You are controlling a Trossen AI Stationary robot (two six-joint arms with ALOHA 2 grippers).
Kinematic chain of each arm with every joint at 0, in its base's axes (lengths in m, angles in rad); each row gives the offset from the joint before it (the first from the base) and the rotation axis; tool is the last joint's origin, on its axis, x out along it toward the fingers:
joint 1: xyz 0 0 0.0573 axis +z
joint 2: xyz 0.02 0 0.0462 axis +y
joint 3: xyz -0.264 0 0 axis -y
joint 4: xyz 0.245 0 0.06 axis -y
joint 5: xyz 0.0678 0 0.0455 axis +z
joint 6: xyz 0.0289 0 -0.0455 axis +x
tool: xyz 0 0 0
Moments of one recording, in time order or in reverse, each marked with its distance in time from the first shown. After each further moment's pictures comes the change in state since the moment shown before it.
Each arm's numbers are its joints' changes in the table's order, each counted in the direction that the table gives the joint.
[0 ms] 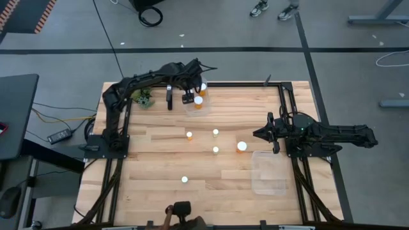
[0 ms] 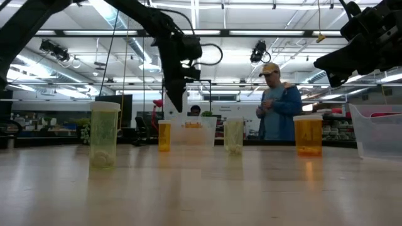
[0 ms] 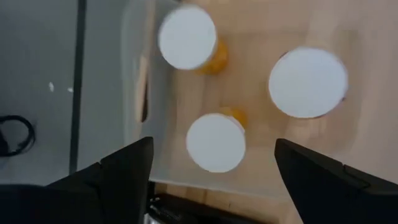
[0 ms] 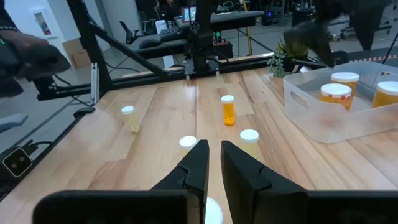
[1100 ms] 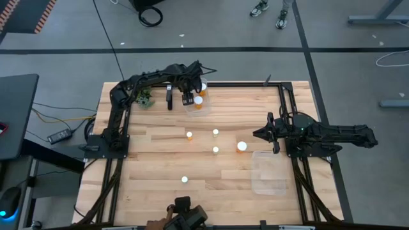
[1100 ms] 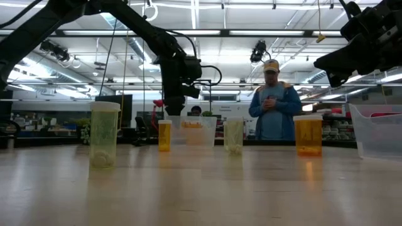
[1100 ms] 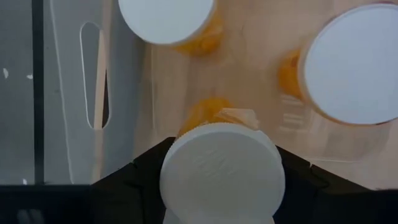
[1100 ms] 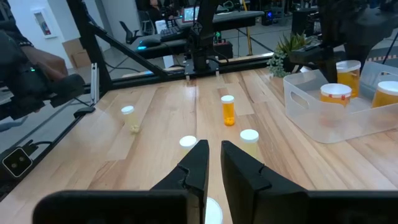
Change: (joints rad) left arm 0.054 0.126 0.001 0.017 -0.083 0.018; right arm 0.000 0.000 0.000 0.000 0.000 0.000
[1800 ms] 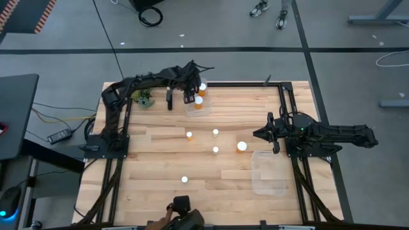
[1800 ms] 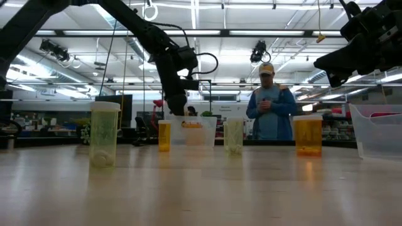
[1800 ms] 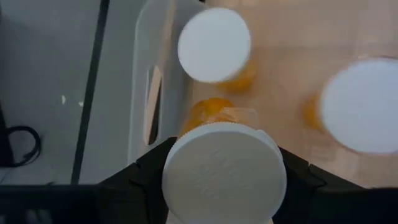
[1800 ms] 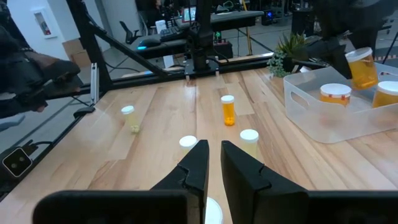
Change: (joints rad) left arm -0.009 -0.117 -0.168 0.272 0.071 0.000; right arm 0.000 0.000 0.000 0.000 0.000 0.000
